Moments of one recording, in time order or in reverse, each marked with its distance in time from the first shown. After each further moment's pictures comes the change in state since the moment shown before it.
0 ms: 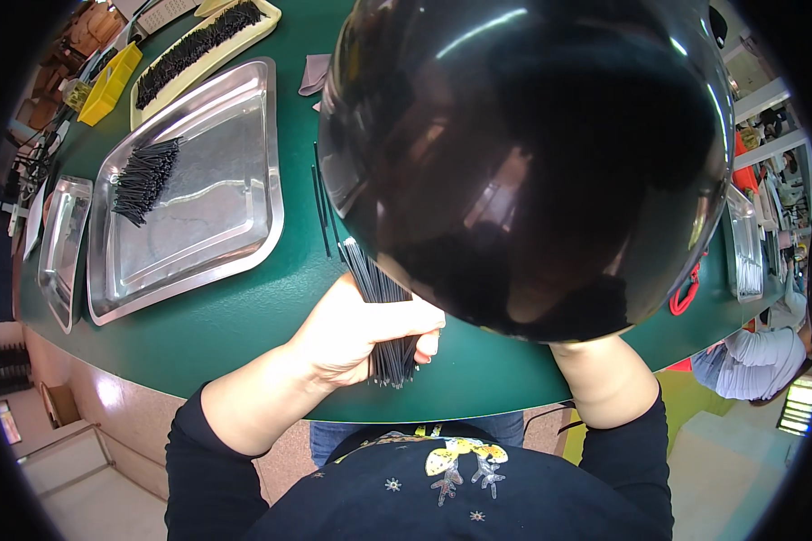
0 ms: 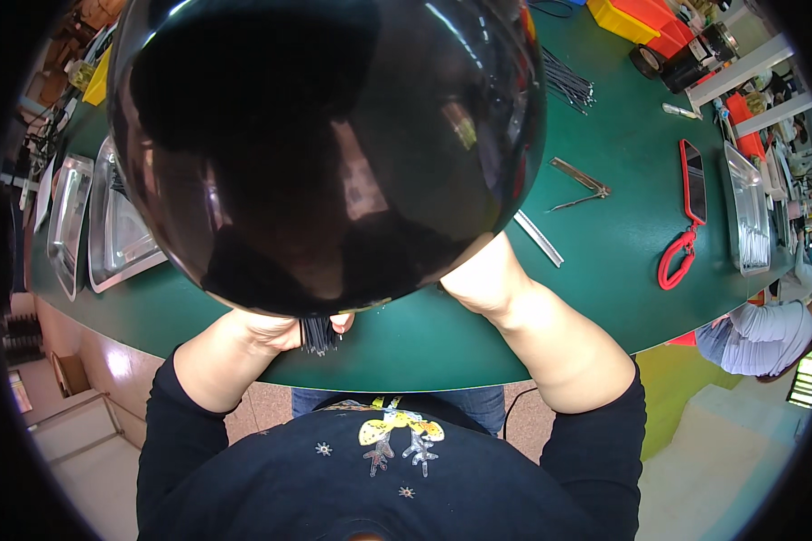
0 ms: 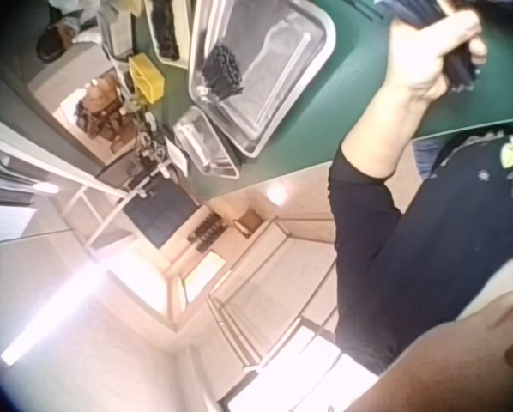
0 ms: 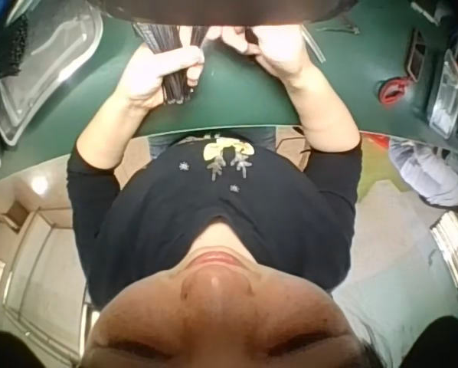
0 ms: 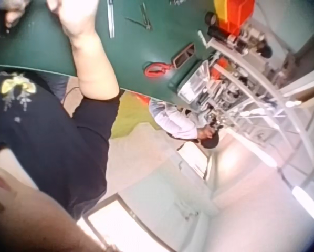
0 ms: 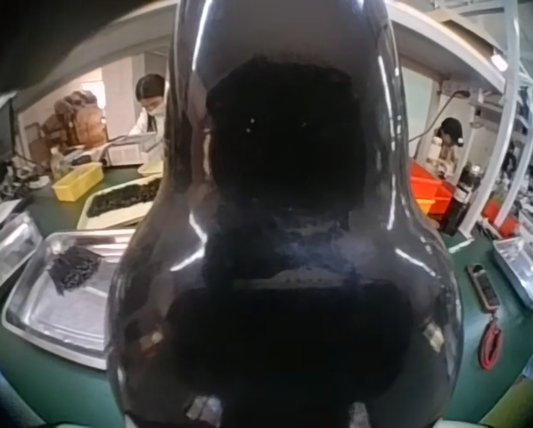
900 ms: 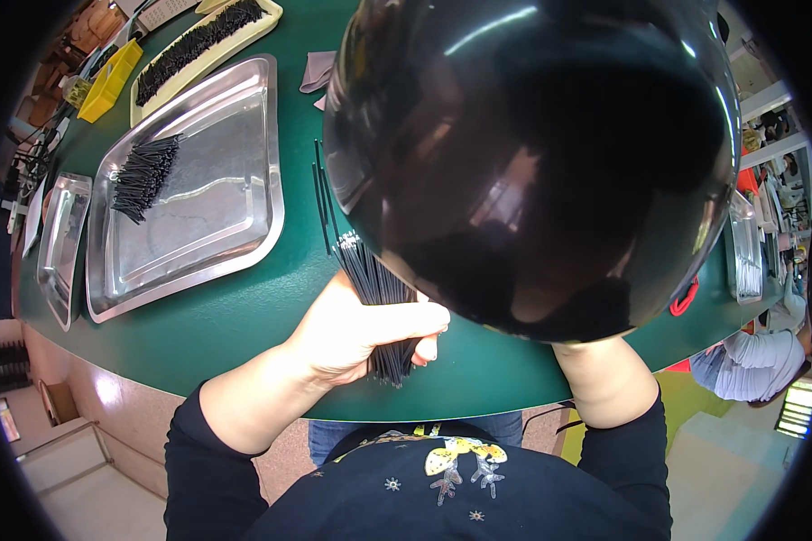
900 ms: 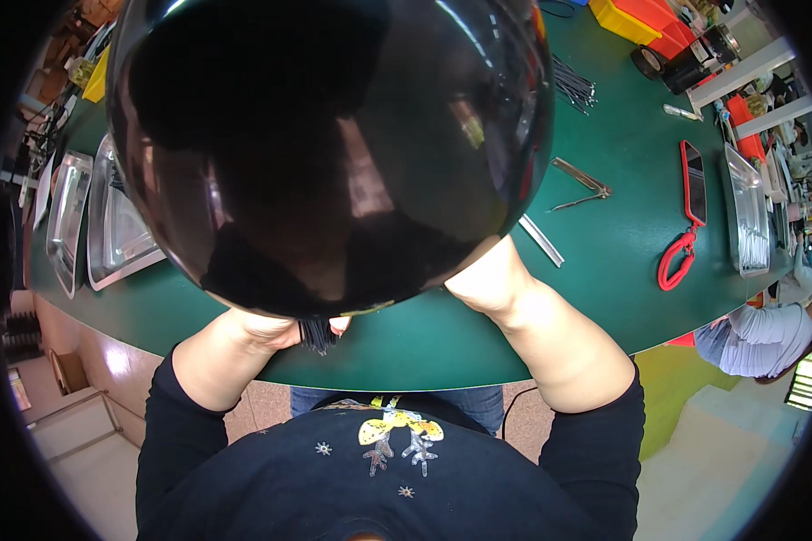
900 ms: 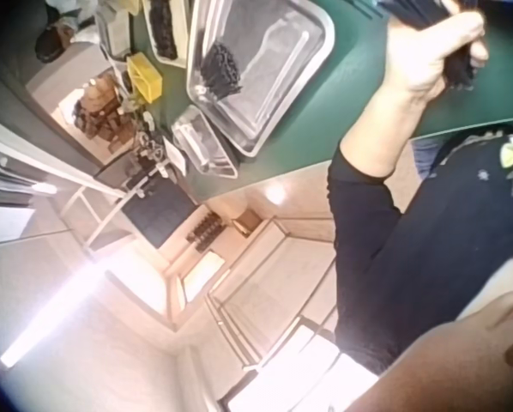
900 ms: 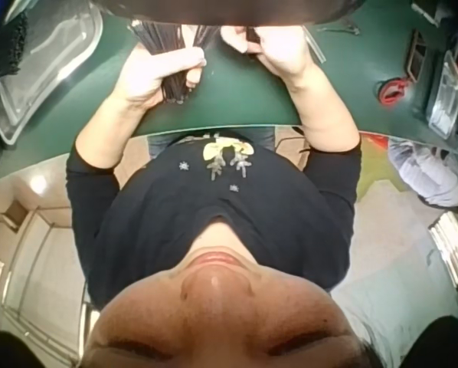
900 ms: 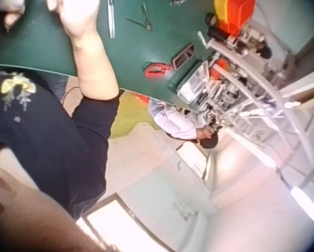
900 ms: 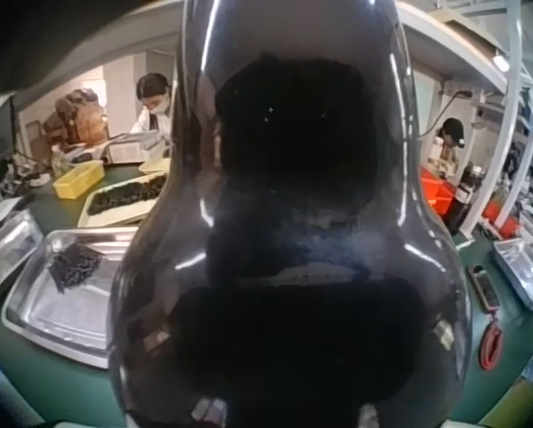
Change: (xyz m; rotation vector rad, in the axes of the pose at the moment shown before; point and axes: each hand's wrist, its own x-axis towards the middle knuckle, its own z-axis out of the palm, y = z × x) left_hand 0.002 -0.001 0.001 0.160 -0.011 0.075; right_hand -0.005 0.000 -0.013 0.038 -0.081 0.126
